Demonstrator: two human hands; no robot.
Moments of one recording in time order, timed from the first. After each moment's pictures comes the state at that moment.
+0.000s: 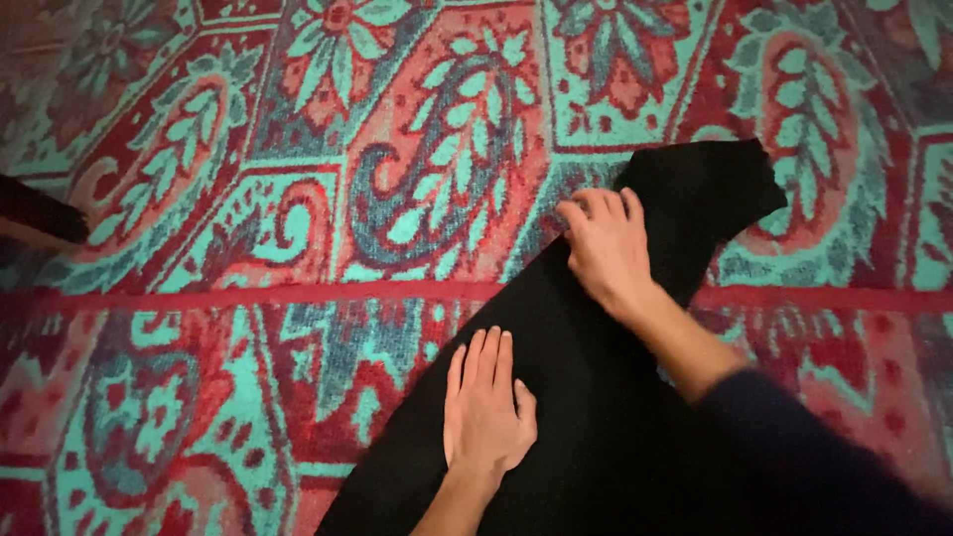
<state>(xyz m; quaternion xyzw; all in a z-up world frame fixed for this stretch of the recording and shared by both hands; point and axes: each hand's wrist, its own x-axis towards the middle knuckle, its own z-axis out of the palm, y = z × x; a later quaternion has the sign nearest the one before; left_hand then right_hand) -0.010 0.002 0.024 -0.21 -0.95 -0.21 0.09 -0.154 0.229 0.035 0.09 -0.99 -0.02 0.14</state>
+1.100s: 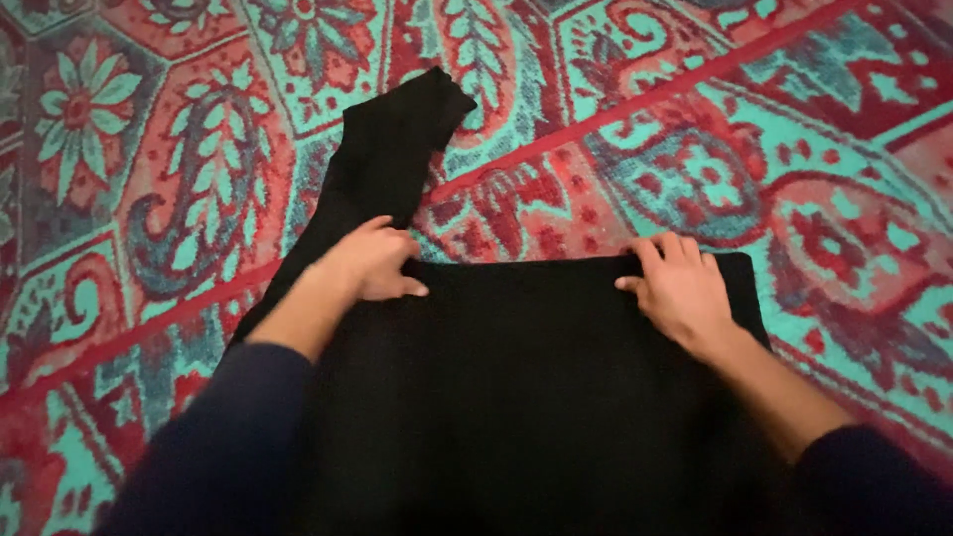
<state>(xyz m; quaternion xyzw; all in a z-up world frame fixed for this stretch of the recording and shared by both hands) -0.052 0.167 0.073 -0.58 -0.80 0.12 -0.10 0.258 0.448 0.020 -0.26 -0.97 0.01 0.02</state>
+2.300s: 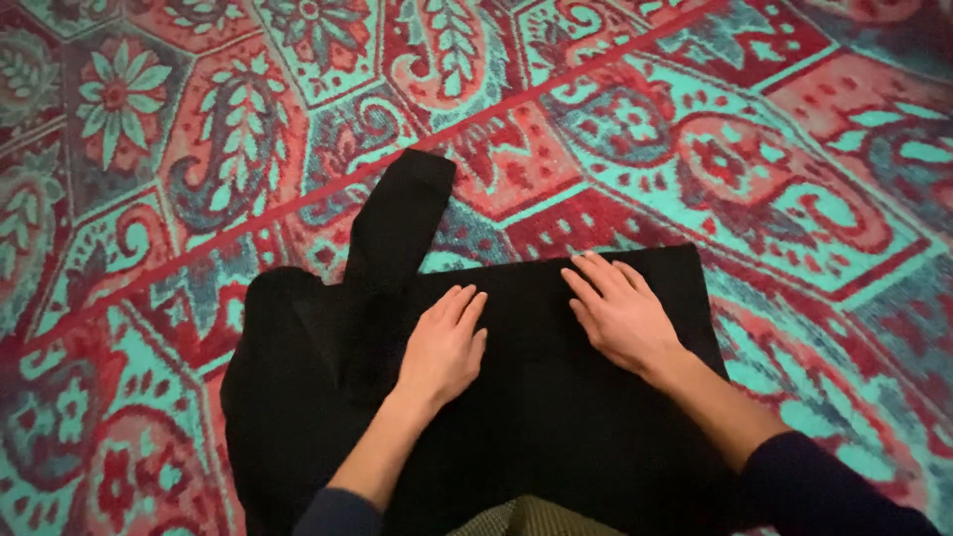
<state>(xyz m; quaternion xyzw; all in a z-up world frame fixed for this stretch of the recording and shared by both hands) 0.257 0.039 0.075 -0.57 -0.79 -0.24 0.06 0.425 0.293 0.055 -0.11 -0.98 -0.01 0.19</state>
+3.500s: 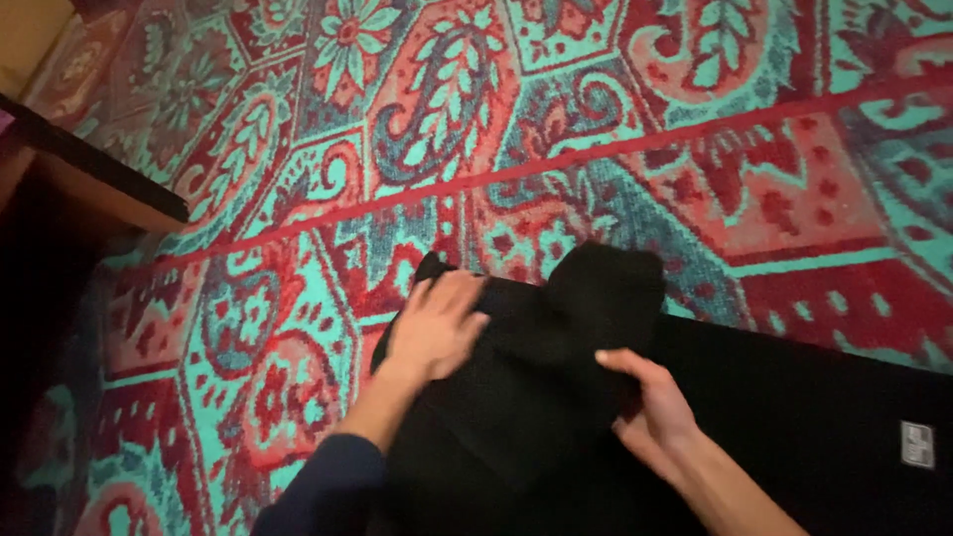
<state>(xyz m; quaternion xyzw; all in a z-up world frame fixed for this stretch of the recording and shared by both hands) 0.099 -0.113 0.066 -0.42 -0.90 -0.08 -0.03 0.259 0.118 0.094 -0.45 -0.28 0.84 -0.10</state>
